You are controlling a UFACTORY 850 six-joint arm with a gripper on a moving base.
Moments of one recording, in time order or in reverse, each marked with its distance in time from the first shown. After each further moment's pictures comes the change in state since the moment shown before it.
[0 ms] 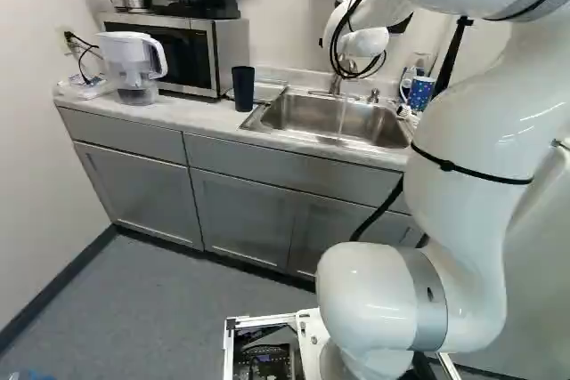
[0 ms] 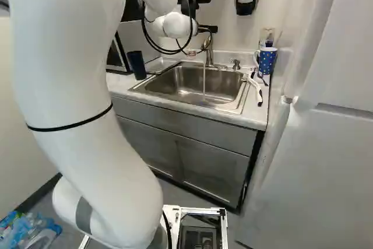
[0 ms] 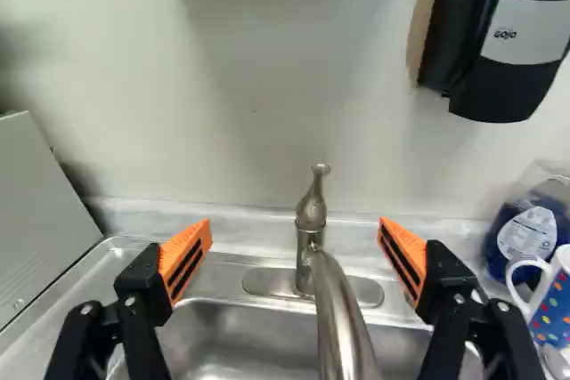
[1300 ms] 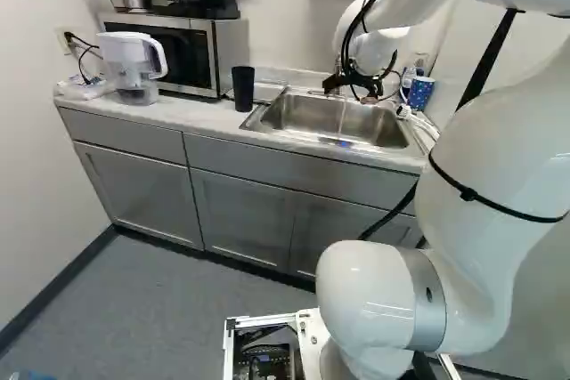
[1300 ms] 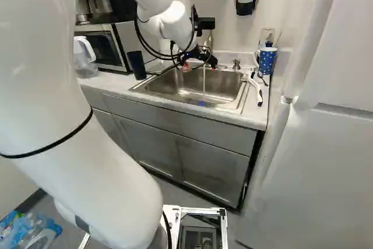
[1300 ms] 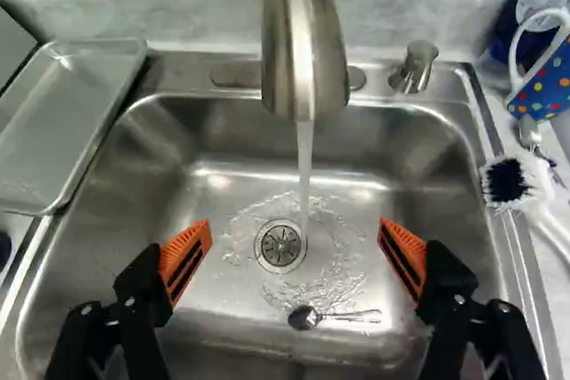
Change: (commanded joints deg) arm -2.1 8.1 8.4 0.0 -38.0 0.0
